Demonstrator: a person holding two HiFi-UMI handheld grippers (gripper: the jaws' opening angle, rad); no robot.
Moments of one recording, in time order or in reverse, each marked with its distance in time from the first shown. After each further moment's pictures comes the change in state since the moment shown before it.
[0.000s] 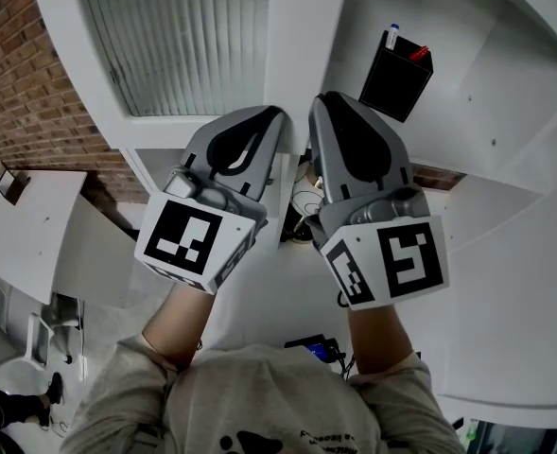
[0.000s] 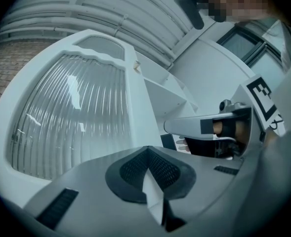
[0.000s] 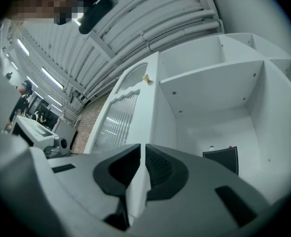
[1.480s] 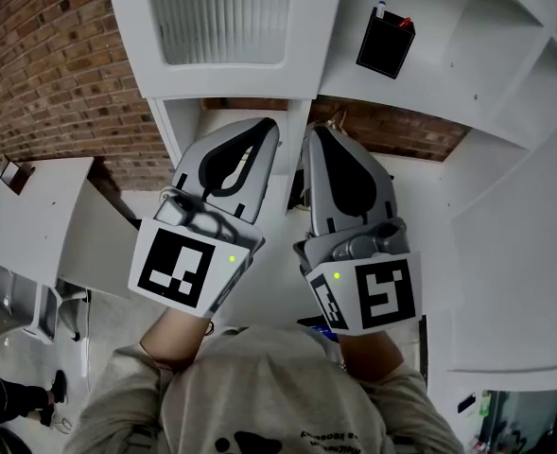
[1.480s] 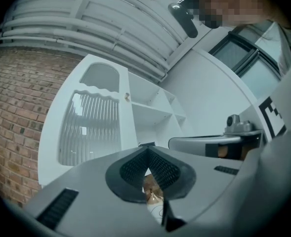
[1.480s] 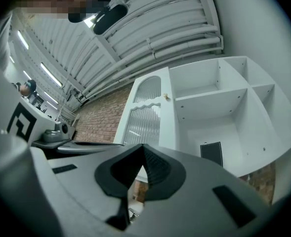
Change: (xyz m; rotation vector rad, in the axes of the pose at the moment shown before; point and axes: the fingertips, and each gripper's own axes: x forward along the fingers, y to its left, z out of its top) left arm -0.133 -0.053 0.040 -0.014 -0.061 -0.023; right arm -0.105 0.106 0.019 -0.028 -0.005 -0.075
